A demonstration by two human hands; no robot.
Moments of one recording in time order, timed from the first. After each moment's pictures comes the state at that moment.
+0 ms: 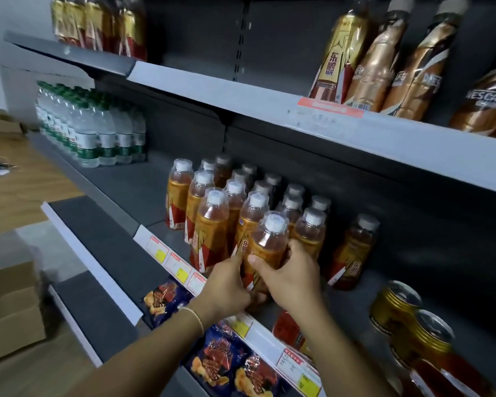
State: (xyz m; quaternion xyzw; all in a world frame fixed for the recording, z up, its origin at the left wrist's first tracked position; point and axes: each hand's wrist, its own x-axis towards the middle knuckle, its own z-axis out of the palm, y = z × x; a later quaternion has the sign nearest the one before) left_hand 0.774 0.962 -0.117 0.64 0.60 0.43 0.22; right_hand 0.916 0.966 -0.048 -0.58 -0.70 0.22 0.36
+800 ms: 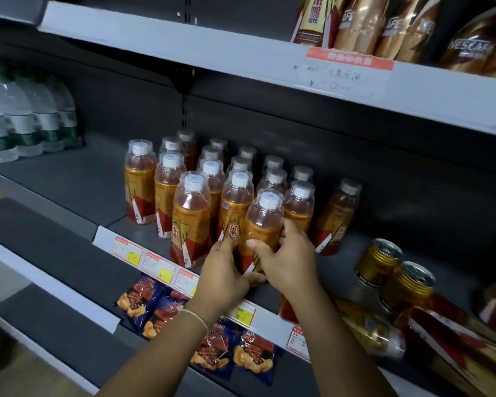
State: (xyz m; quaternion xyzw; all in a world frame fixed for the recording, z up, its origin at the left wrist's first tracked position) left_hand 0.768 0.991 -0.149 0.64 0.59 0.46 0.18; right_hand 0.896 0.979 -0.072 -0.63 -0.65 0.17 0.38
